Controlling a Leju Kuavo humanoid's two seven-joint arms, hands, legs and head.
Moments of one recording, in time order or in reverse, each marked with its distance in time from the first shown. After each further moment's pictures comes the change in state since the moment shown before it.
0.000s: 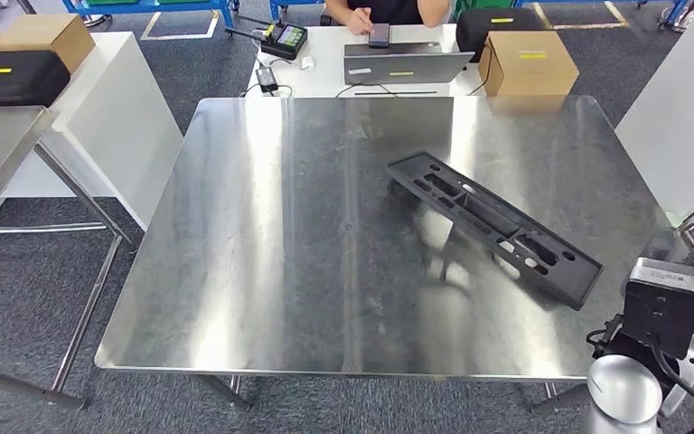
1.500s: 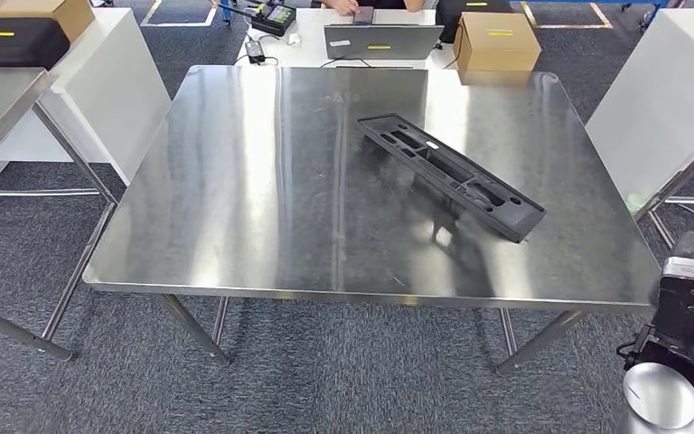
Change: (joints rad) left arm 0.014 0.013 0.032 0.004 -0.037 -0.079 -0.010; right arm 0.089 -0.114 -0.091 0.076 -0.130 0.017 0.005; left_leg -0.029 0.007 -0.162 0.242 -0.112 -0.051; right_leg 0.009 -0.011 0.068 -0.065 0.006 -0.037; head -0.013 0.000
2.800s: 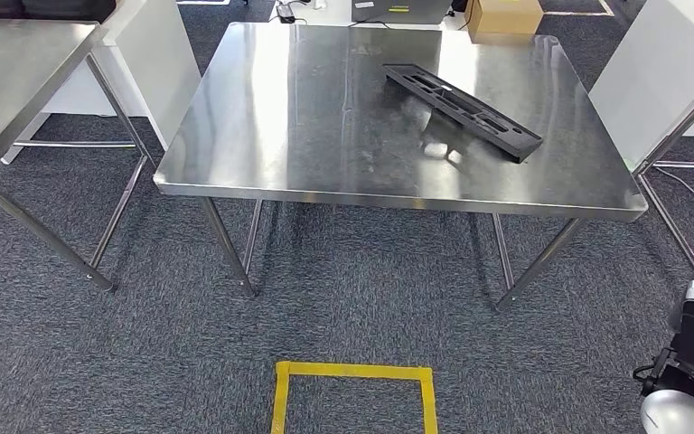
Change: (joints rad) left arm -0.016 0.000 0.001 0.014 -0.017 -0.017 -0.009; right arm 0.067 0.047 -0.059 -0.100 0.011 0.046 0.009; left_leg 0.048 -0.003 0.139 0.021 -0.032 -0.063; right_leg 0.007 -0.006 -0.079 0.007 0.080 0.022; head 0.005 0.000
